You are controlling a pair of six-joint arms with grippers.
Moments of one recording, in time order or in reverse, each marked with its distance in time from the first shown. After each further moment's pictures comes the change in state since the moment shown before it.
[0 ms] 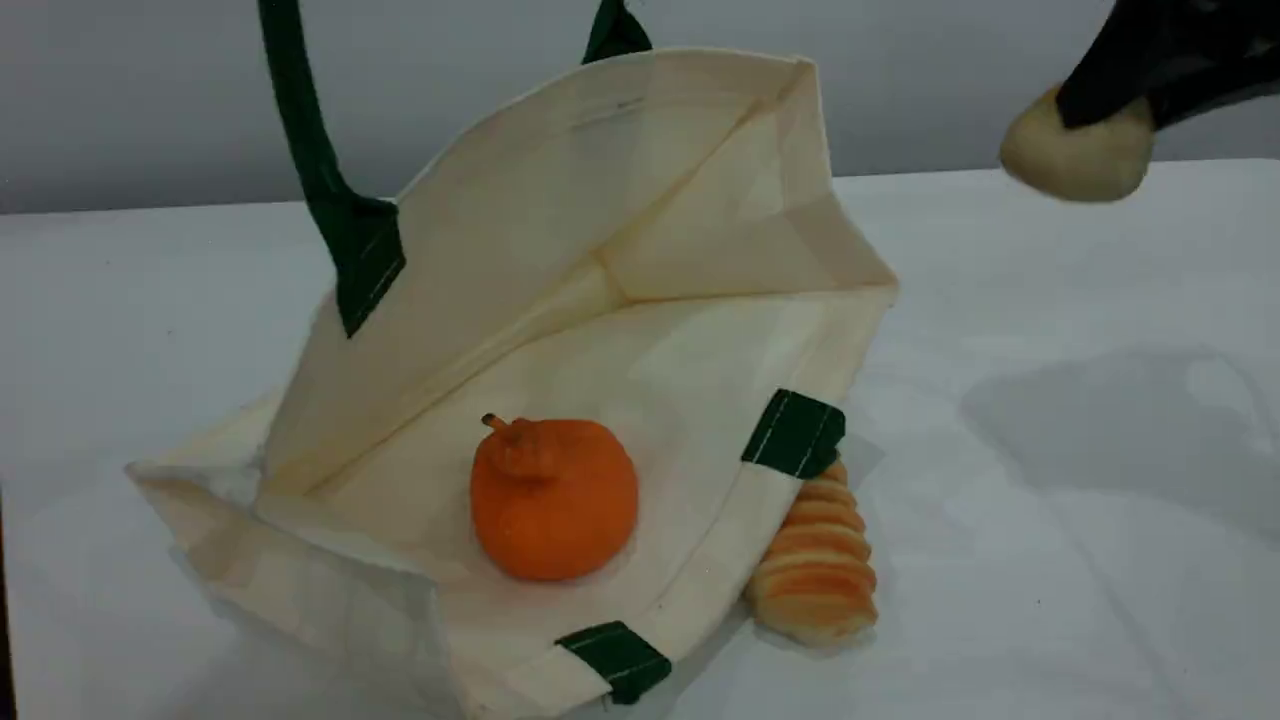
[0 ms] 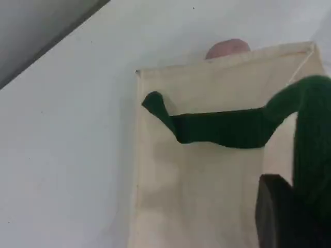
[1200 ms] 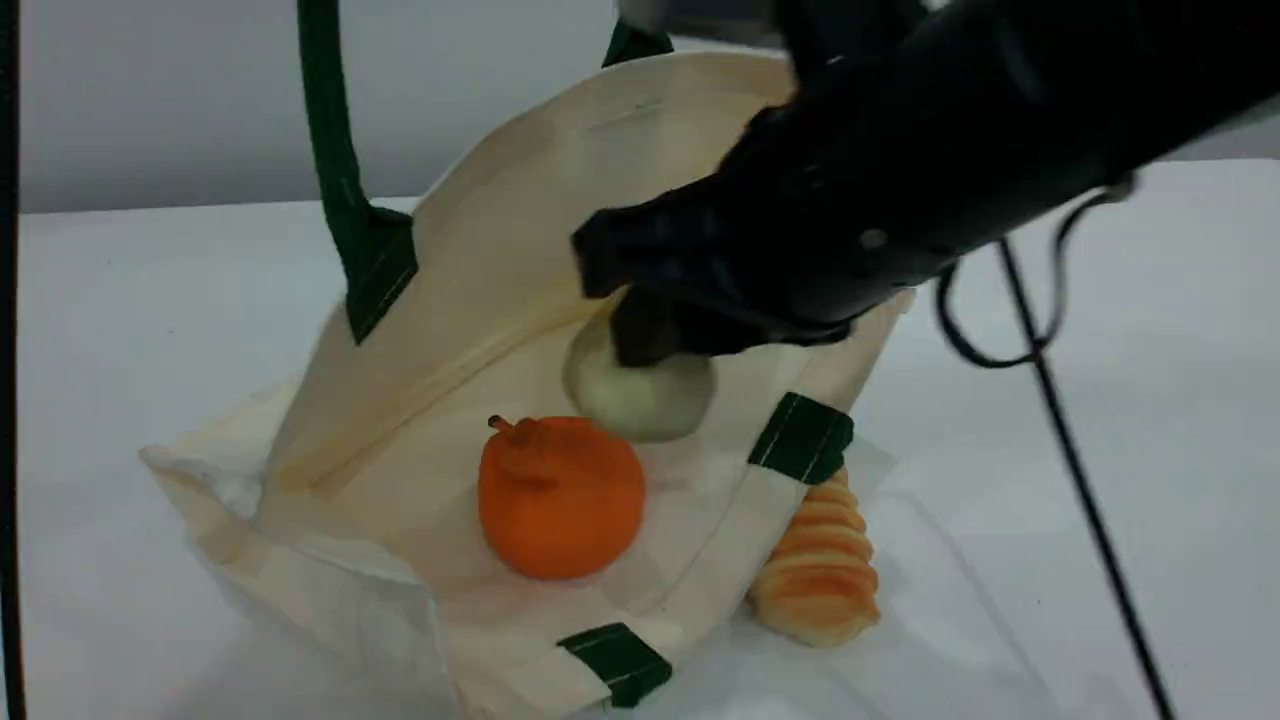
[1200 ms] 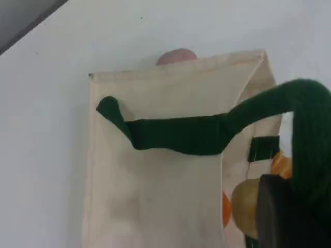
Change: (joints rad) left arm 0.000 0.000 0.000 -0.137 0.000 0.035; right arm 0.698 0.073 0.184 0.918 -0.506 -0.666
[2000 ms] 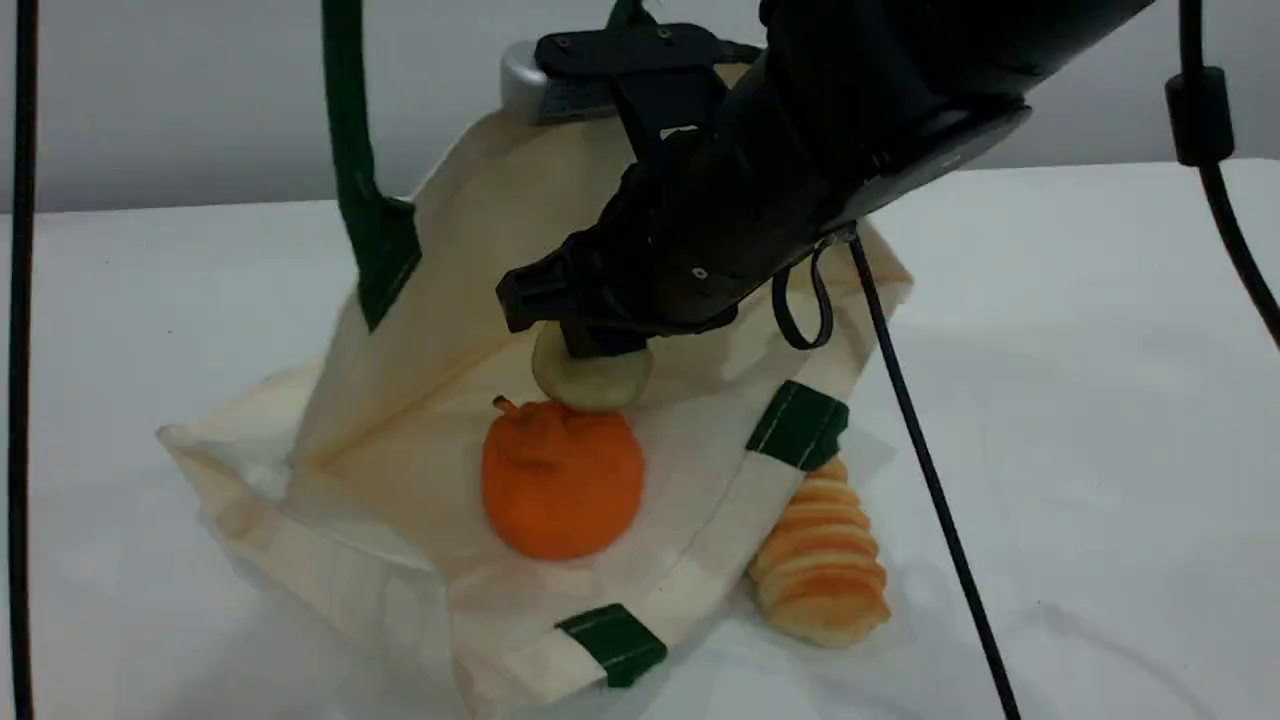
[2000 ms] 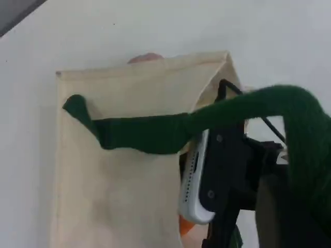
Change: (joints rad) left arm 0.000 0.000 0.000 -0.074 0.000 0.027; right arm -0.003 0.312 -0.301 0.004 -0.129 -0.133
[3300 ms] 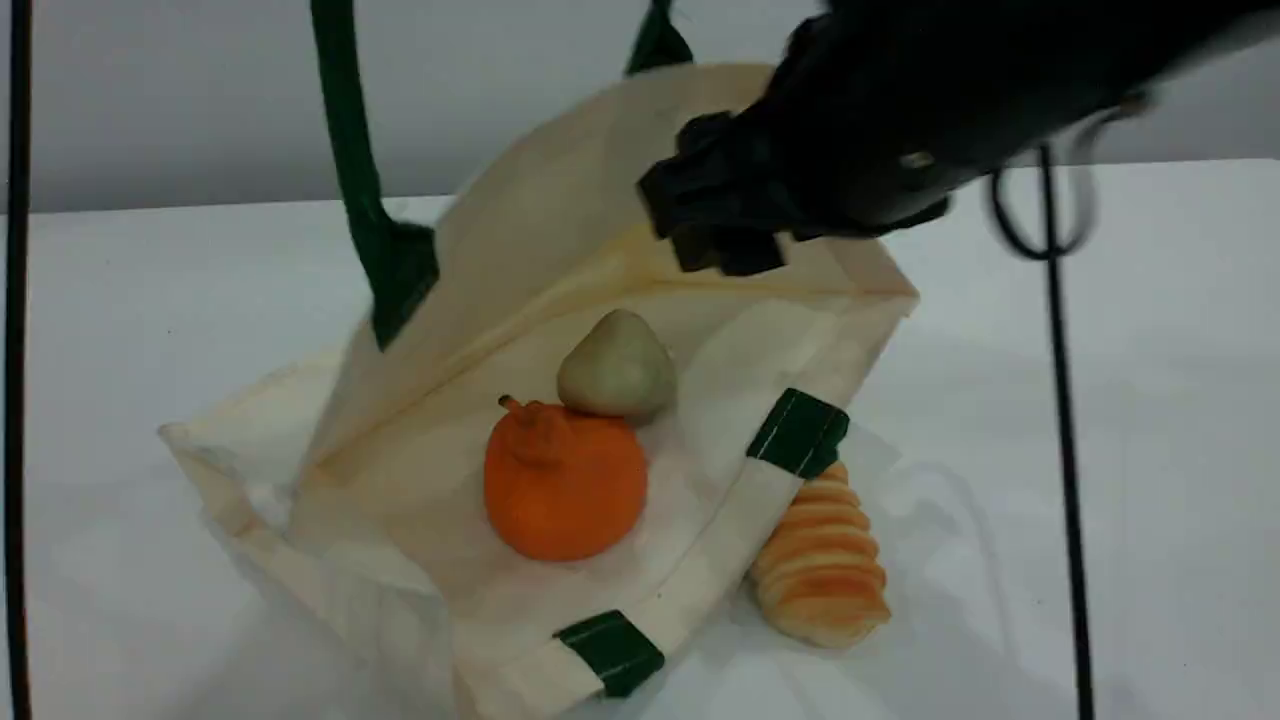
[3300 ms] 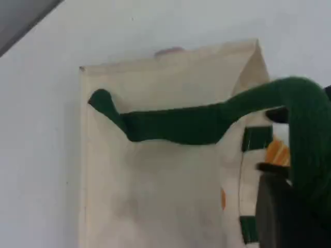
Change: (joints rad) left arm 0.000 0.000 0.030 0.056 -0.003 0.059; right arm 0.001 -0.392 0.307 0.000 -0.102 -0.035
